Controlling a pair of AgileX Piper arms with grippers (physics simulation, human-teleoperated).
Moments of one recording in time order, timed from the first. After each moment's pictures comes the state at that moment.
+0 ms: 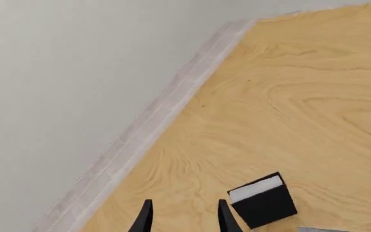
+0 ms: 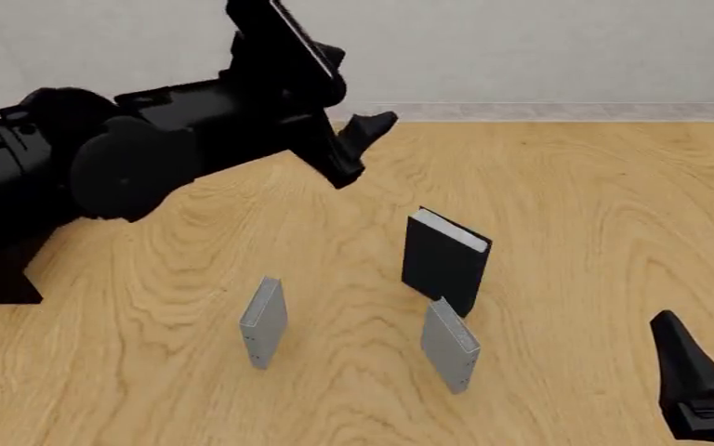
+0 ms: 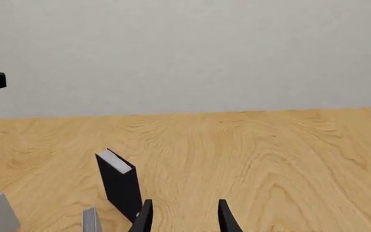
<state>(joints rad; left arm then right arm) -0.73 1.38 -1.20 0.08 0.50 0.05 0.05 -0.03 -0.01 0.06</state>
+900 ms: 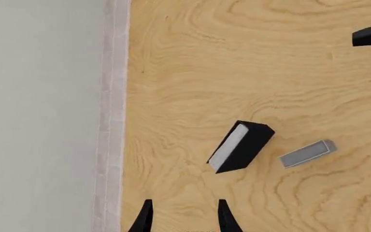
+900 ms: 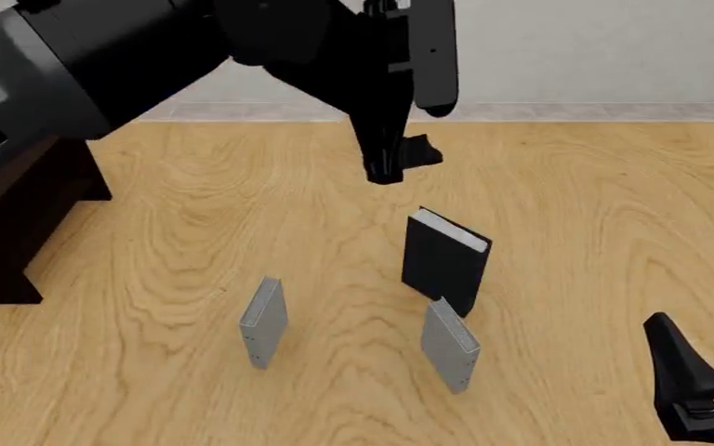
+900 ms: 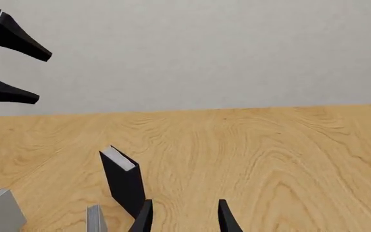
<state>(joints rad) -0.83 1.72 -1.89 0.91 0.96 0.07 0.06 -0.03 -0.02 0.07</state>
